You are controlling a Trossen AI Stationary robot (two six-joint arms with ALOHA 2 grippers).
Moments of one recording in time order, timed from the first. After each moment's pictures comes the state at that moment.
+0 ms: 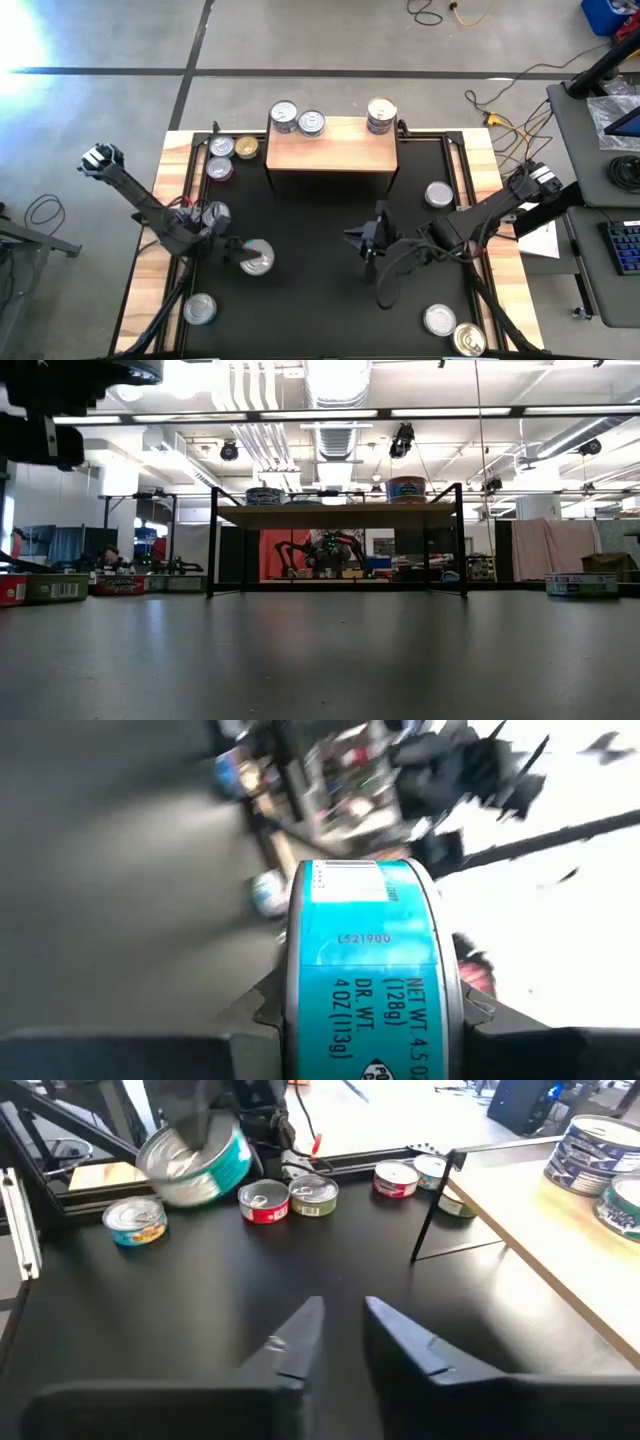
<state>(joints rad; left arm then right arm) -0.72 0.77 0.25 0.49 -0.63 -1.35 0.47 1.49 1.24 -0.31 0.70 0.37</state>
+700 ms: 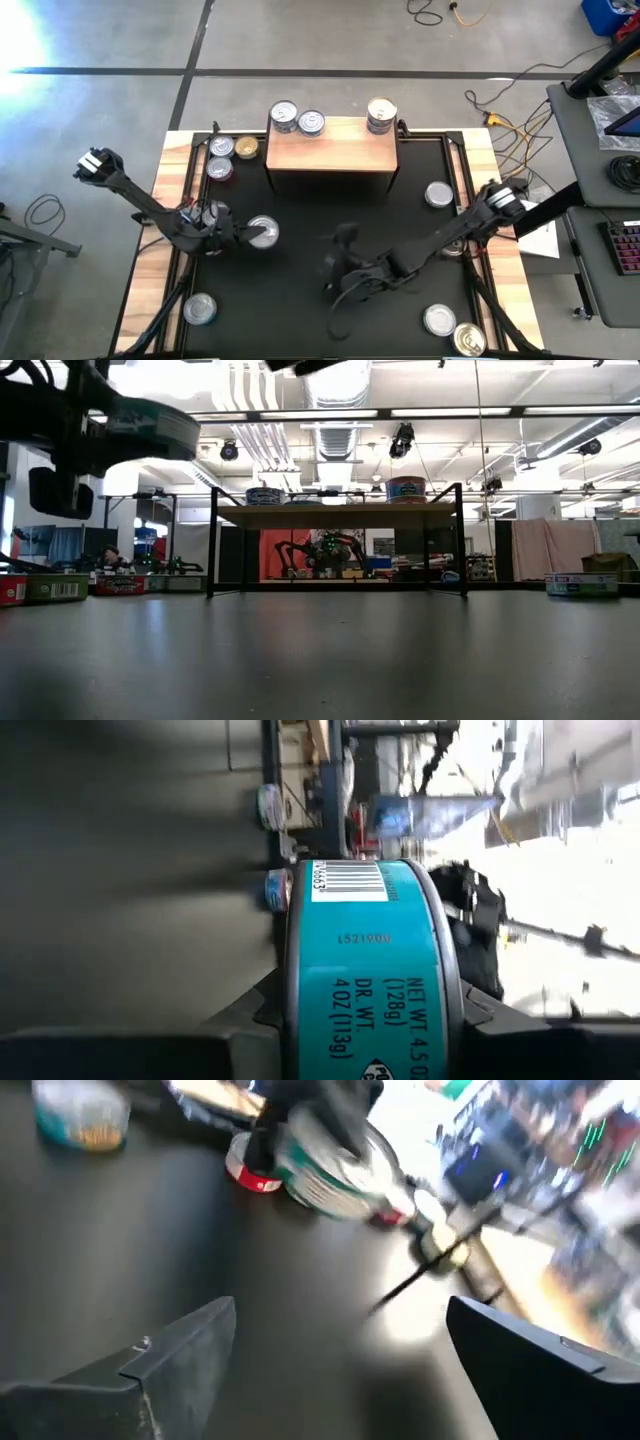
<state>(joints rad) -0.63 0.89 0.12 0.69 -0.89 -1.62 0.47 1.87 1.46 -0.20 0.81 -0.09</state>
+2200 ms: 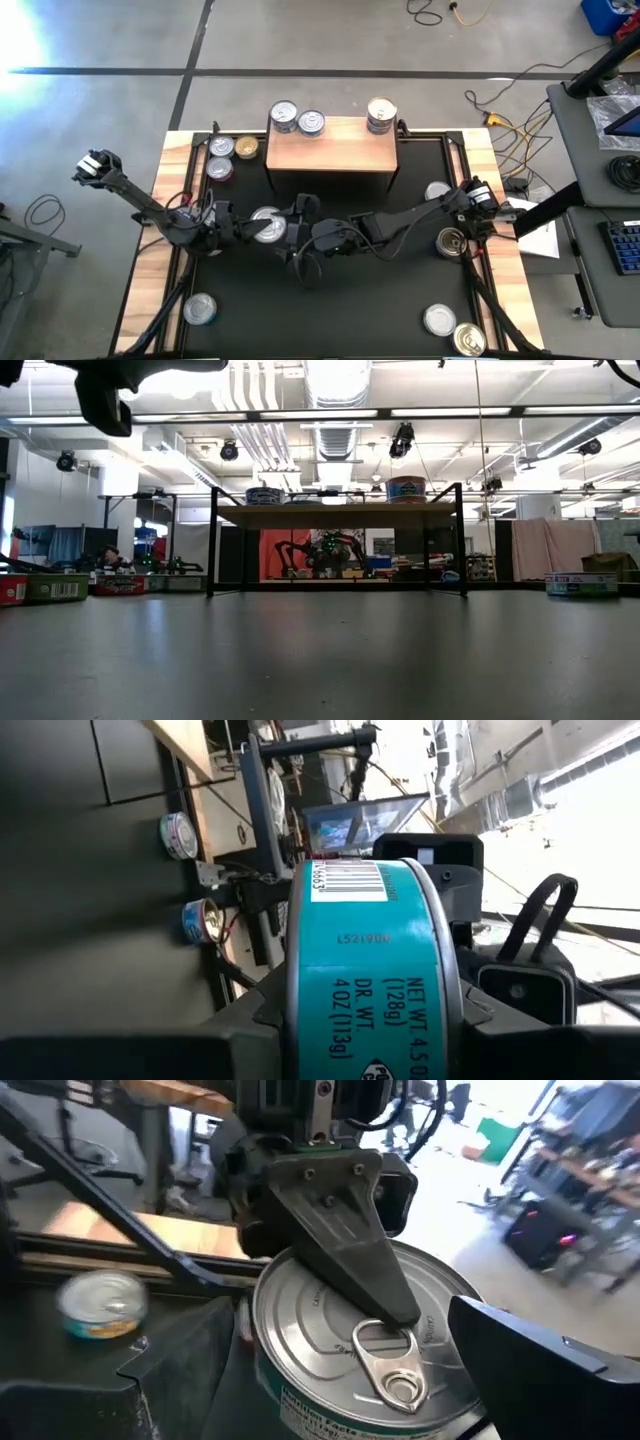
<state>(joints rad) -0.60 0.95 0.39 0.73 -0.88 -1.29 0.25 2.00 1.75 -0.03 0.47 -0.17</state>
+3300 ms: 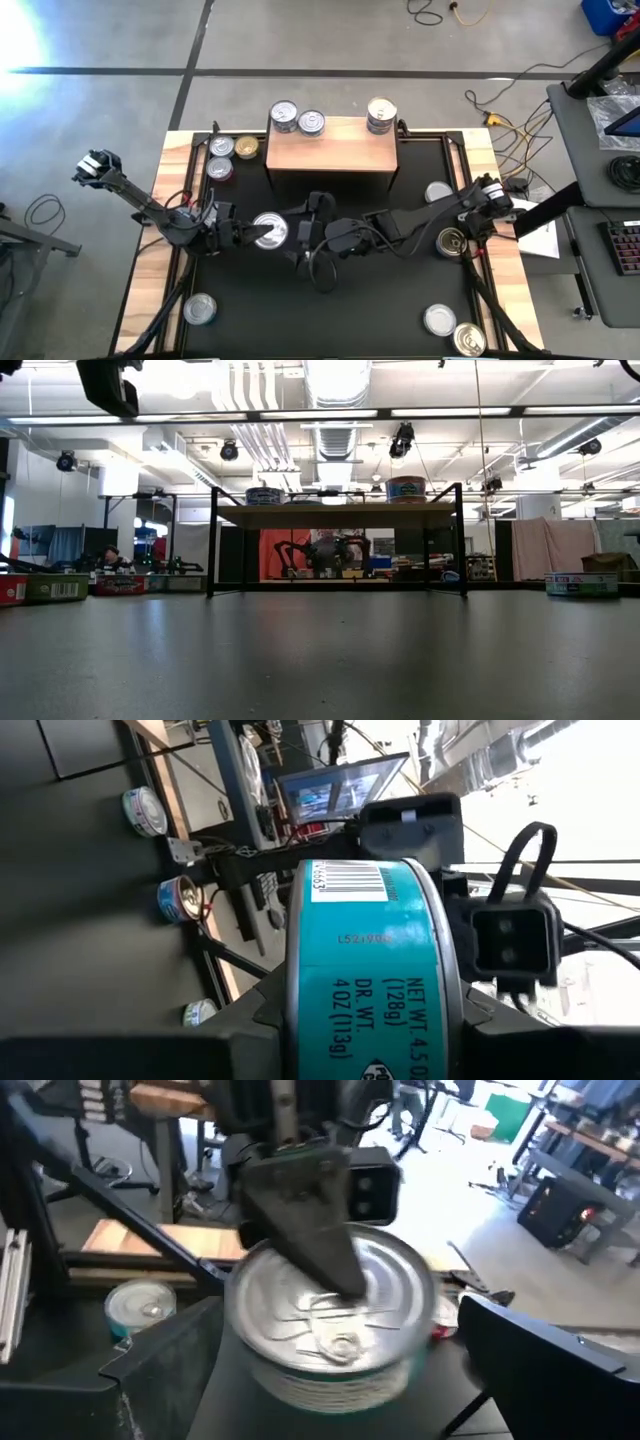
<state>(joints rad) -0.60 0.96 0.44 0.70 -0.79 -1.24 0.29 1.89 1.75 -0.16 0.48 -0.05</state>
